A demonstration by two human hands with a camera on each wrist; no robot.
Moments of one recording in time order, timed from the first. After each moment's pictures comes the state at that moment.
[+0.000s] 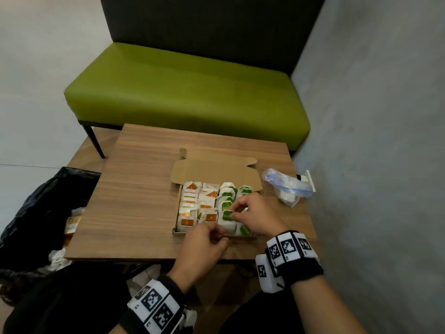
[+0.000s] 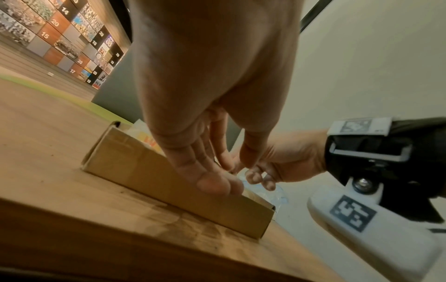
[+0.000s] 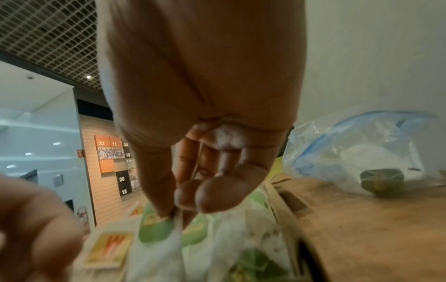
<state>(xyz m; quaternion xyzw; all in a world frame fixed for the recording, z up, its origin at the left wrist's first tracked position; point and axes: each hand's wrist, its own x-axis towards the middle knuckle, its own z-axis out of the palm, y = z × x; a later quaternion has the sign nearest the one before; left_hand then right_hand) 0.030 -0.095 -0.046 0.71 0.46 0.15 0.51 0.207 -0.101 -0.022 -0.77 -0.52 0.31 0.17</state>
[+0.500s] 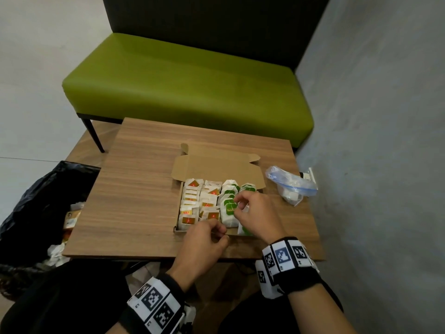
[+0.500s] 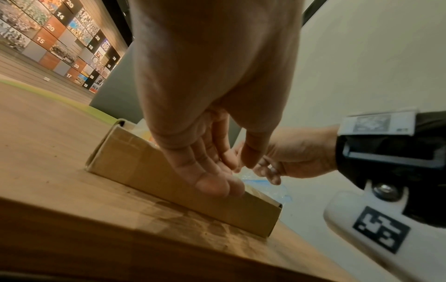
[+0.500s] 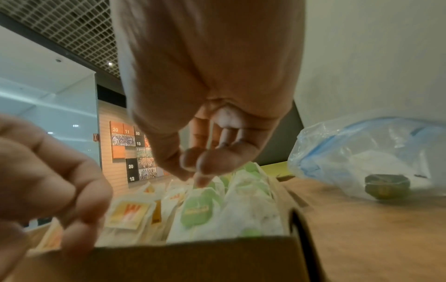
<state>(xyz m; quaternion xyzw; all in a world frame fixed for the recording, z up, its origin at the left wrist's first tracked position) 0.029 -0.093 -0.051 0.73 0.46 0.15 0.49 0.198 -0.102 -0.032 -0.81 -0.52 0.20 0.18</state>
